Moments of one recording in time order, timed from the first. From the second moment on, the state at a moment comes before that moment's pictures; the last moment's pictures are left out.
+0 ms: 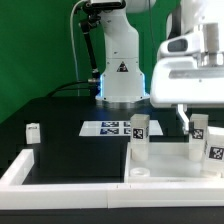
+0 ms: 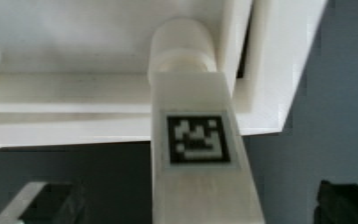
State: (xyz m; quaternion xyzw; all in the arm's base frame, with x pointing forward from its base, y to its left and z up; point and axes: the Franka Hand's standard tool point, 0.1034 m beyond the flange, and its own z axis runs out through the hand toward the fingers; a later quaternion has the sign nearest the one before) arm 0.616 0.118 0.102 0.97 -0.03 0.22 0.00
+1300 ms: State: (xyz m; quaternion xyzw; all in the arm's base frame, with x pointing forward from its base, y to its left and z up) arm 0.635 0.105 0.094 0.99 -0.08 0.08 -0.01
